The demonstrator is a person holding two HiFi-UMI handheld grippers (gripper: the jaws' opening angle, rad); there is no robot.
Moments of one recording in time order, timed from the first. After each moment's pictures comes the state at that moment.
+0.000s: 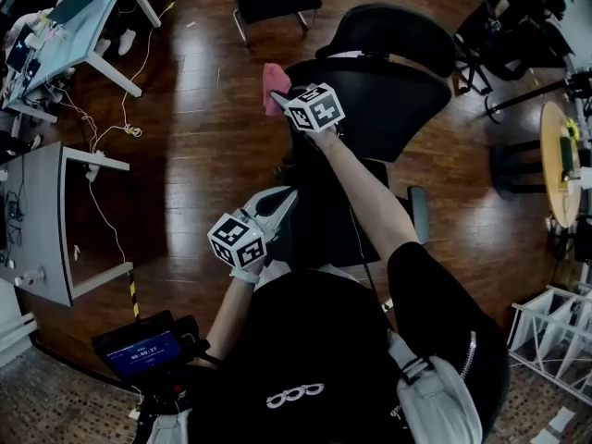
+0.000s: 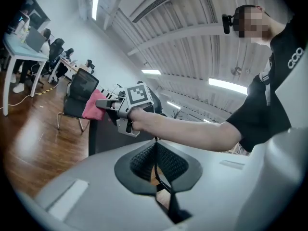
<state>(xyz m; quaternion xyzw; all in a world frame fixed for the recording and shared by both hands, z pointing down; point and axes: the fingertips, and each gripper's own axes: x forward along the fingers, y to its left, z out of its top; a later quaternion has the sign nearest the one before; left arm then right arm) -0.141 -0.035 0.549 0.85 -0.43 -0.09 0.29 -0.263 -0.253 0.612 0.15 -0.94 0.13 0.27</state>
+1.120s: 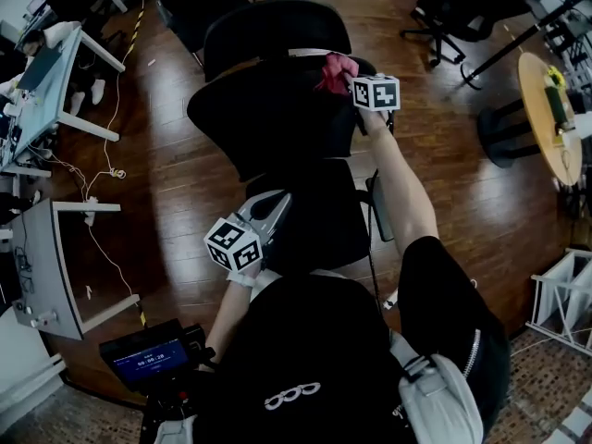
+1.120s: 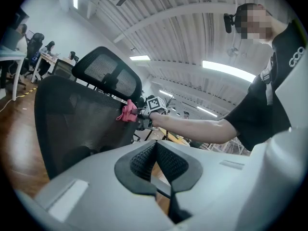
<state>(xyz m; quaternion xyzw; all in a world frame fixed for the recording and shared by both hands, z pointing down) 0.029 -0.097 0.539 0.88 -0.38 -0.02 0.28 0.132 -0.441 0.594 0.42 -0.86 0.20 0.21</state>
